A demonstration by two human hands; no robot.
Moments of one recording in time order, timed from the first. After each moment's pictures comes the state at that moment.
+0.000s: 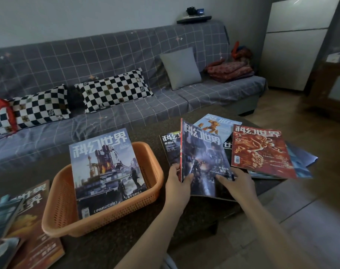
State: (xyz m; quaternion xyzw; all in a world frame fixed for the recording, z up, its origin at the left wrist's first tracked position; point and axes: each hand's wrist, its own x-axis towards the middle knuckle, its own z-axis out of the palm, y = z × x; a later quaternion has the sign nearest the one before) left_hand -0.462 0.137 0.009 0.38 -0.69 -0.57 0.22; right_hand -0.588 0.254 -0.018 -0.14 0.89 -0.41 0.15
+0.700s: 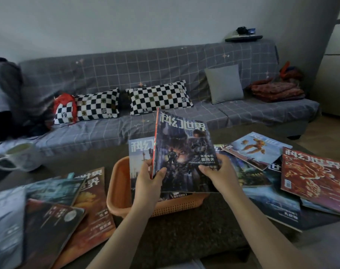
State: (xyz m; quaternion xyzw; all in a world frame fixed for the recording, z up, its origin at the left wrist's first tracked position) left_hand -0.310 0.046 0.062 0.40 -0.66 -0.50 0.40; right_hand -0.482 0.133 0.064 -0.28 0.76 -0.55 0.21
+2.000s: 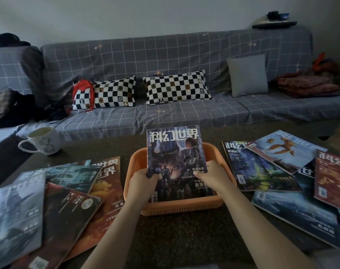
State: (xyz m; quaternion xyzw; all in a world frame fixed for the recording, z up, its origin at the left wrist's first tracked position) left_hand -0.265 -0.020 0.033 0.54 -0.71 -0.39 0.23; right_hand -0.472 0.045 0.016 -0.37 0.80 -0.35 0.31
